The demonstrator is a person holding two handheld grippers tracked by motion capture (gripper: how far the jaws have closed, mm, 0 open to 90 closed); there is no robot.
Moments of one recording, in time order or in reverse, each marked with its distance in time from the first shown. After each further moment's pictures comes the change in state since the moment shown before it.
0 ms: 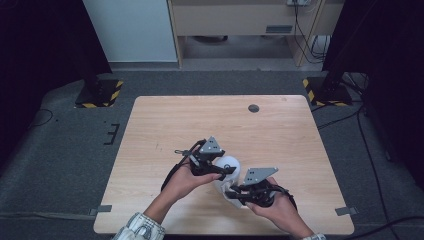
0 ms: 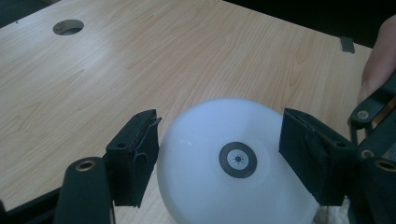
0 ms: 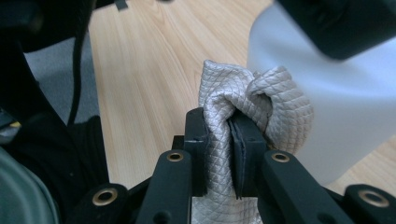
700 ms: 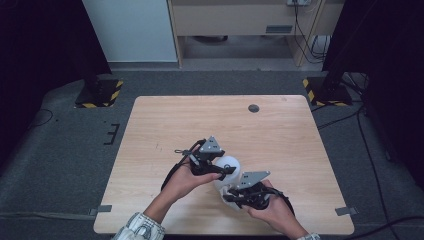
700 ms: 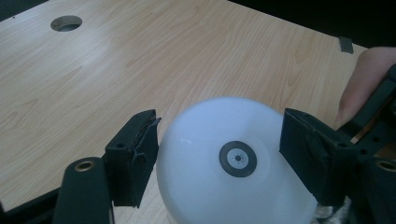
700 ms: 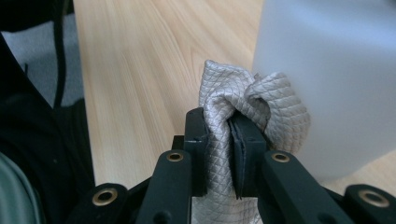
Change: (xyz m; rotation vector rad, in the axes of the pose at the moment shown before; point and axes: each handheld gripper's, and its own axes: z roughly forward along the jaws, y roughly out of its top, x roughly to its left) left arm 0.001 0.000 0.000 0.005 -0.005 -0.010; right arm 0.002 -0.007 0.015 0.046 -0.017 -0.024
